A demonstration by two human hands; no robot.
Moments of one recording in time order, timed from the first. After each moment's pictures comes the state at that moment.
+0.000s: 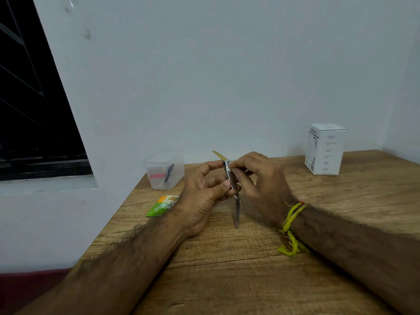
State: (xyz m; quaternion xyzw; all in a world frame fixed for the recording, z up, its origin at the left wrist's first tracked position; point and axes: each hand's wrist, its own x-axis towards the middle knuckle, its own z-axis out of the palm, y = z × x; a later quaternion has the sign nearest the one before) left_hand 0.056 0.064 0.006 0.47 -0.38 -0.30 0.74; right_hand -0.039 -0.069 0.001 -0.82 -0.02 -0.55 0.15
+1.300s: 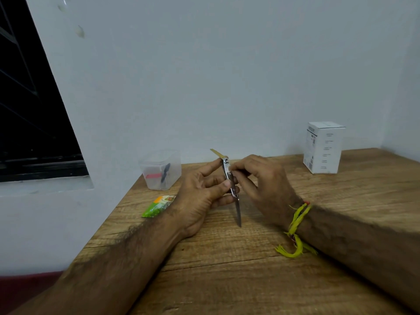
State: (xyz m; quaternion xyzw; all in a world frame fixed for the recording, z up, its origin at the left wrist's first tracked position) left_hand 0.057 0.061 0.006 0.48 -0.39 -0.33 0.71; right_hand -0.047 -0.076 -0.002 -0.84 -0.03 -0.53 0.12
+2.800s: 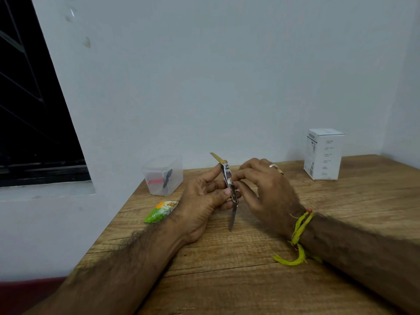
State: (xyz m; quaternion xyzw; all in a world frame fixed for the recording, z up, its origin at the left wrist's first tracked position) left_hand 0.062 0.058 0.001 0.50 -0.39 -0.31 0.71; right_hand -0.054 -0.071 0.000 -0.86 0.01 -0.51 0.05
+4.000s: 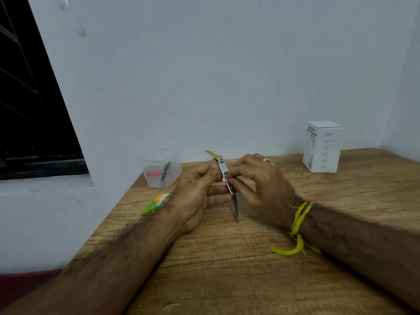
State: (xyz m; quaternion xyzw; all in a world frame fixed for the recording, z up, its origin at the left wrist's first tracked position) left_hand 0.058 0.064 0.013 0.49 -0.36 -0.33 0.72; right_hand -0.055 -0.073 0.000 -0.88 -0.04 -0.48 0.07
